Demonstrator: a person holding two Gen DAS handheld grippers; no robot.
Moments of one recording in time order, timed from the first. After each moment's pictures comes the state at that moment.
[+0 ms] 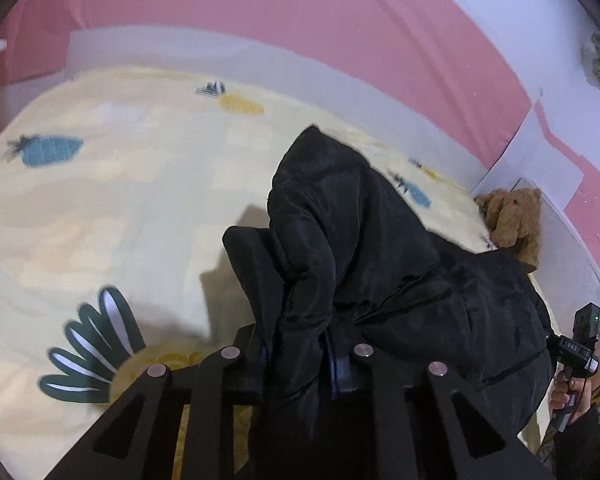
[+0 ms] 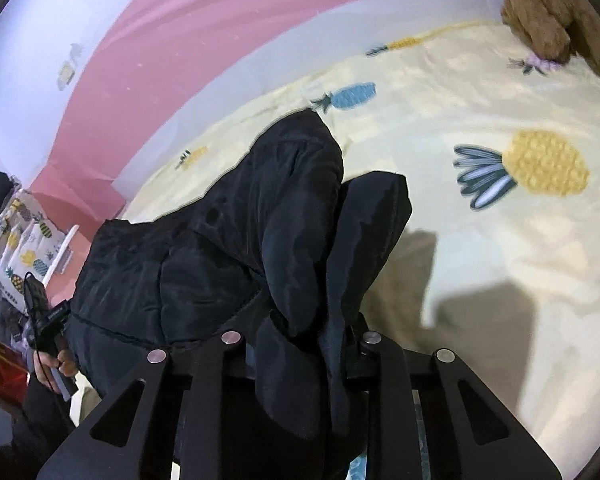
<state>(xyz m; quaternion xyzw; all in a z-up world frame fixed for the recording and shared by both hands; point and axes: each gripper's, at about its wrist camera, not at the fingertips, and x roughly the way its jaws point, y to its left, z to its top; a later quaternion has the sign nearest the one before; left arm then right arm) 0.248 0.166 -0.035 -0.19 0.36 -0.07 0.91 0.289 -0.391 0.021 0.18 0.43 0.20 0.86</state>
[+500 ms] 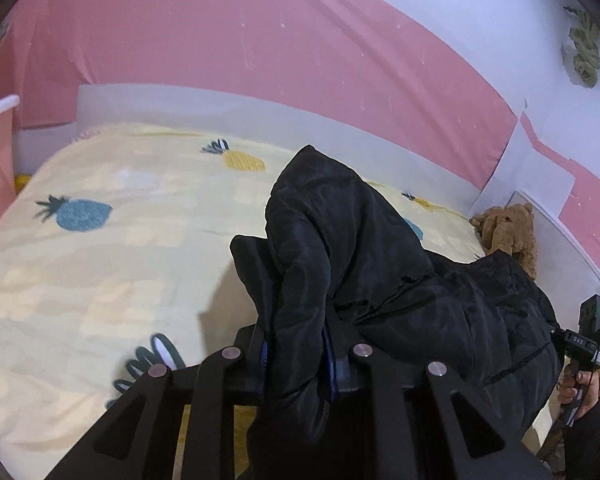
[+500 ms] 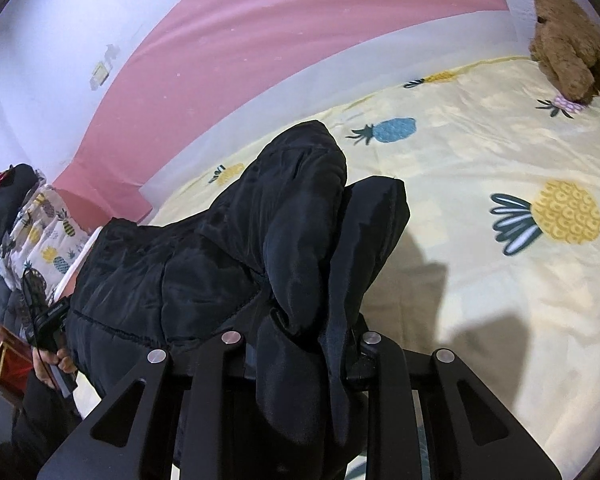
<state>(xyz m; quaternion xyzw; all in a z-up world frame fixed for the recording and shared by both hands) 0.209 0.187 0.031 -0.16 0.30 -0.06 0.94 0.289 -0.370 0.054 0.17 0.39 0.24 0.87</state>
